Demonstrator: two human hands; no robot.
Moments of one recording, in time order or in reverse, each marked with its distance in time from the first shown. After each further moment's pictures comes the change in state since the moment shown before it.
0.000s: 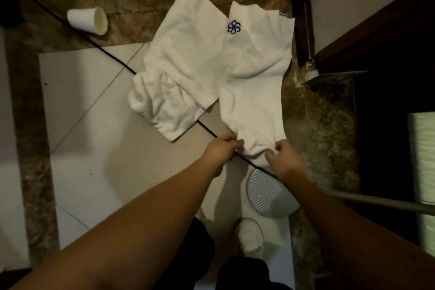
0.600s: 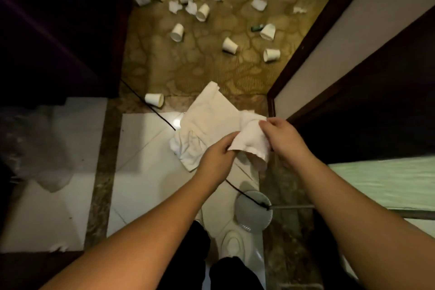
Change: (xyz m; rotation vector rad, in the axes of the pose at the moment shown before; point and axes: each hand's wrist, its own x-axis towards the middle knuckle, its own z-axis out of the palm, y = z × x) left_hand -0.367 0.163 0.009 0.291 0.203 0.671; right_hand -0.264 -0.212 -0.295 0.438 -0.074 -0.315
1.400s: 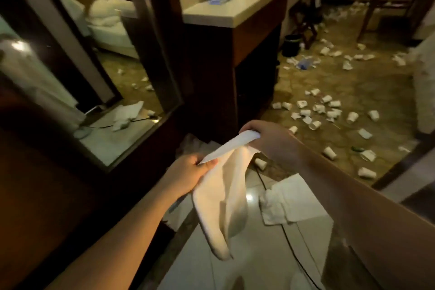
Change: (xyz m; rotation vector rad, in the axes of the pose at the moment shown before) left_hand -0.483 0.181 -0.236 0.218 0.657 -0.210; right_hand -0.433 -0.277 0.067 -0.622 -0.478 -0.996
